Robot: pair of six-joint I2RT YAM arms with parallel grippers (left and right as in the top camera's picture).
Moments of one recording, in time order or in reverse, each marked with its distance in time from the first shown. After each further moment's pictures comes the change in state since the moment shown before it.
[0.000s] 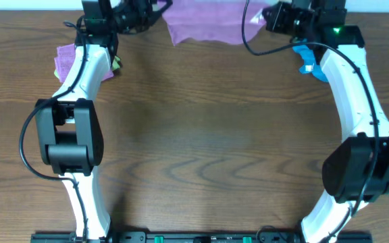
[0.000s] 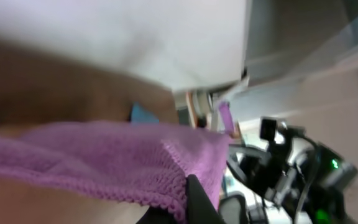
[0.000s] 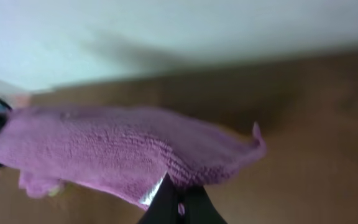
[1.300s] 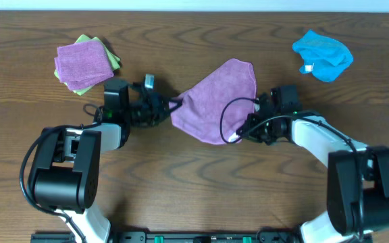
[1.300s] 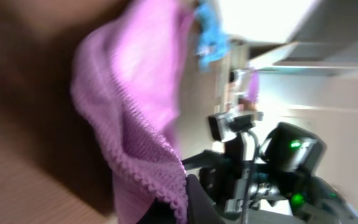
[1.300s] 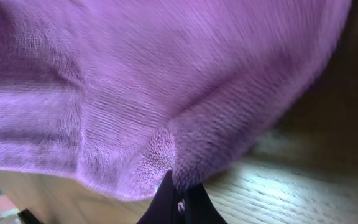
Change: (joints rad) left arm -0.077 -0.307 -1.021 0.465 -0.060 -0.027; right arm 0.108 -0.225 -0.951 0.200 -0.097 0.097
